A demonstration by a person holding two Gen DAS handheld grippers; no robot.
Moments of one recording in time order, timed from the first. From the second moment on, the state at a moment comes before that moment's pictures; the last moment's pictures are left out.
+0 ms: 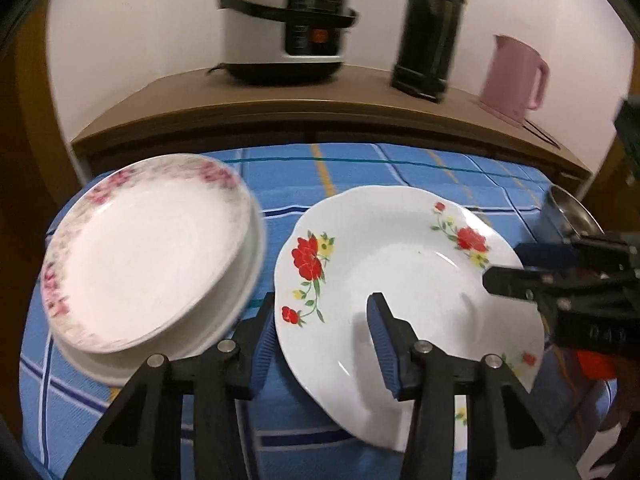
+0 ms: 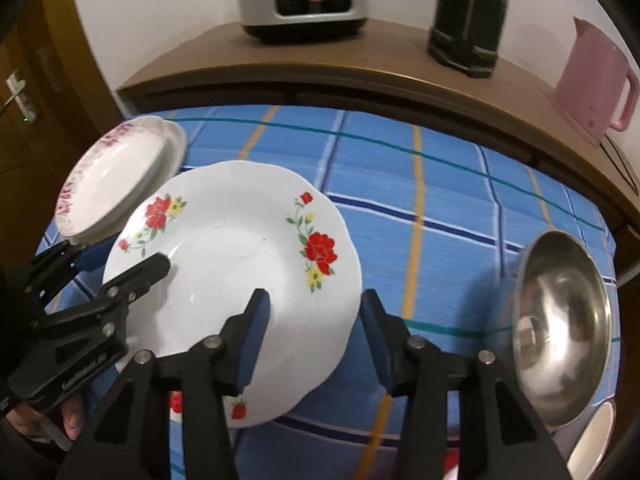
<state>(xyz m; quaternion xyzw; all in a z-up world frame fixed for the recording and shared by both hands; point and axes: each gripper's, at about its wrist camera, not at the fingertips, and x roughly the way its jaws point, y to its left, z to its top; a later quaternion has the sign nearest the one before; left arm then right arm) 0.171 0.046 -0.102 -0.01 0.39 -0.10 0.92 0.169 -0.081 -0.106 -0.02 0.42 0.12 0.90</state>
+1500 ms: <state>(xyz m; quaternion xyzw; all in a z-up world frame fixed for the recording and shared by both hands) 0.146 0.088 -0.088 -0.08 0.31 -0.07 0.94 0.137 -0.075 -0.105 0.05 0.27 0.16 0.95</state>
